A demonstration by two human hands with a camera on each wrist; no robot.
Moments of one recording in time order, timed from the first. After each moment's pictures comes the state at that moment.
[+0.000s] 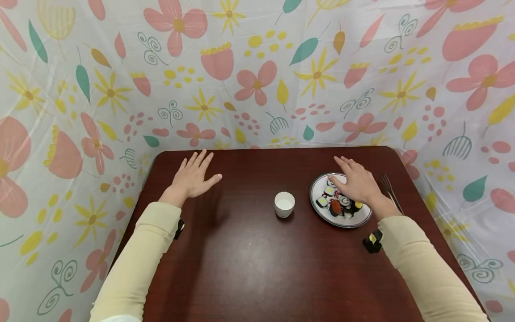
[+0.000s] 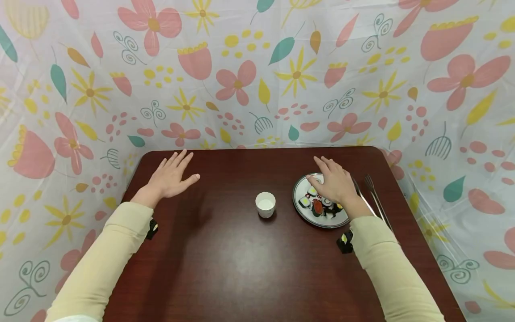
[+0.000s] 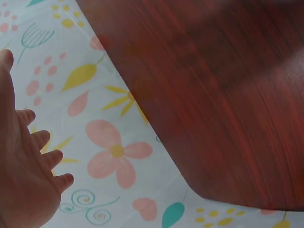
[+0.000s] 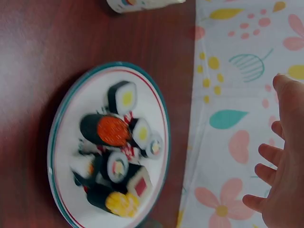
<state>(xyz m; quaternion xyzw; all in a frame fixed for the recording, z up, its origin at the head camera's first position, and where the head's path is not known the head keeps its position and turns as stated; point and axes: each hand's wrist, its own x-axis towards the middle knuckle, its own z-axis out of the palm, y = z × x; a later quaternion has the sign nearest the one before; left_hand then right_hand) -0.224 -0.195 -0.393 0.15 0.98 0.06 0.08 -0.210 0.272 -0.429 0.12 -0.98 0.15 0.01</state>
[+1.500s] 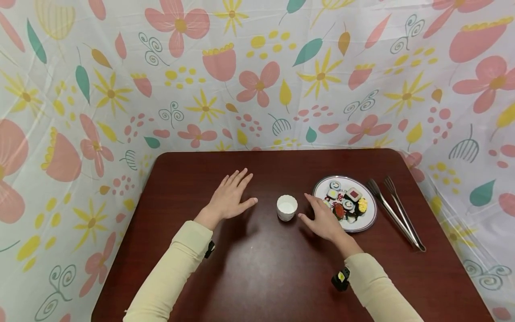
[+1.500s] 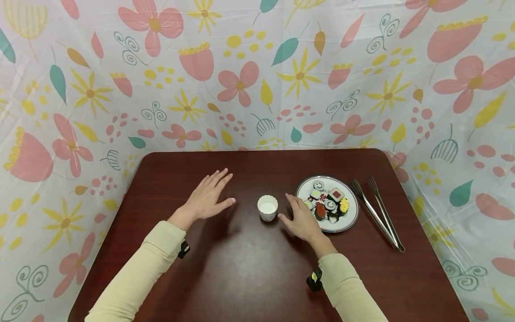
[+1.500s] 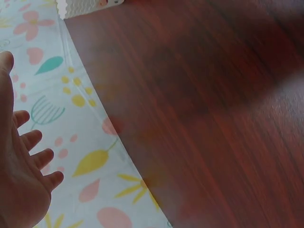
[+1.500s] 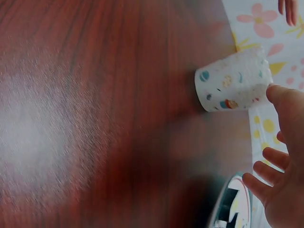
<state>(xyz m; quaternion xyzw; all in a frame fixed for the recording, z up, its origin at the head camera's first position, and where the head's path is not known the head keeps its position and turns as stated) -0.203 -0.120 -0.452 0.26 0.96 0.11 0.01 -0.164 0.191 -0.527 0.14 -0.95 0.28 0.02</state>
